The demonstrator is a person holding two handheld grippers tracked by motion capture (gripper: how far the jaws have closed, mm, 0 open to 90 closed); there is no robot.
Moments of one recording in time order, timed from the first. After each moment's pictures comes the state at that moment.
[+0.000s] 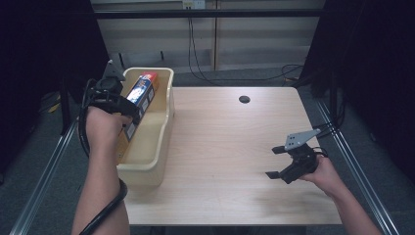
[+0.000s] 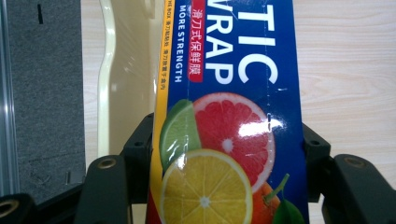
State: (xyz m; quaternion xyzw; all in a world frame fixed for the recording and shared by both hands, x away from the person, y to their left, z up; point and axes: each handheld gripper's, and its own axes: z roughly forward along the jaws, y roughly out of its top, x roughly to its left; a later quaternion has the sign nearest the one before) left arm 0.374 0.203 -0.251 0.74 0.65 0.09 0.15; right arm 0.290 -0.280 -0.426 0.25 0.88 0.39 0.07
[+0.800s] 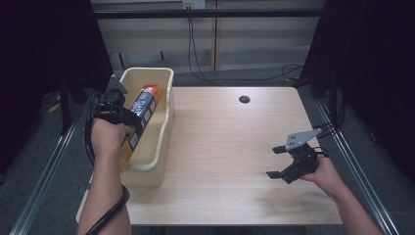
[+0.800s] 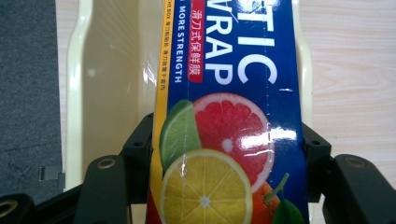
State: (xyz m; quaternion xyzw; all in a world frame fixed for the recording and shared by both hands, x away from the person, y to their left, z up) left arm 0.375 0.209 -0.289 0.73 0.66 0.05 0.14; right arm 0.290 -0.282 -0.425 0.25 0.88 0.39 0.07
